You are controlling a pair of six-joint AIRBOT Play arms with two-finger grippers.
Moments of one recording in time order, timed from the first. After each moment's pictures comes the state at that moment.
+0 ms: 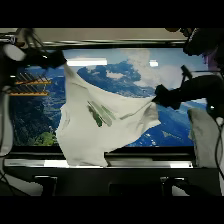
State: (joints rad) left arm 0.09 -1.80 1.95 1.10 -1.00 -1.59; right arm -0.04 -1.33 1.24 2.12 -1.16 -1.38
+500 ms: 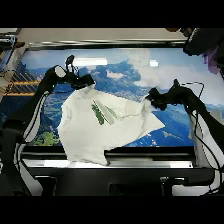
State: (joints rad) left arm -0.01 -2.04 1.97 1.09 -0.98 -1.65; right arm -0.05 -1.60 1.20 2.29 -0.79 -1.41
